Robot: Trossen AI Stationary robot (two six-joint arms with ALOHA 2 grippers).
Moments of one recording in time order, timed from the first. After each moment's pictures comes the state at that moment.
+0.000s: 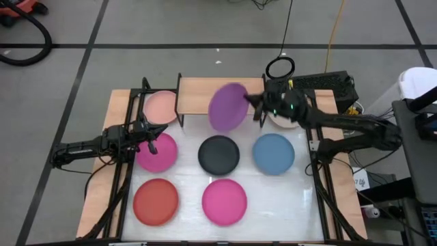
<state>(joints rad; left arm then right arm) 0.14 0.01 0.05 0.00 -0.24 0.05 -0.43 1.16 0.68 0.42 0.02 0.37</state>
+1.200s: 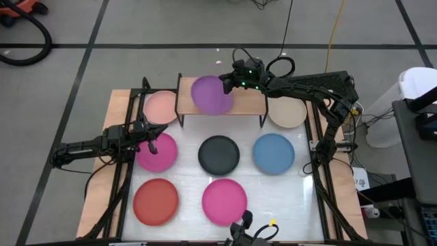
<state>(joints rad) 0.14 0.01 0.05 0.00 -0.24 0.05 -0.63 1.81 1.29 0.22 -0.18 0.33</state>
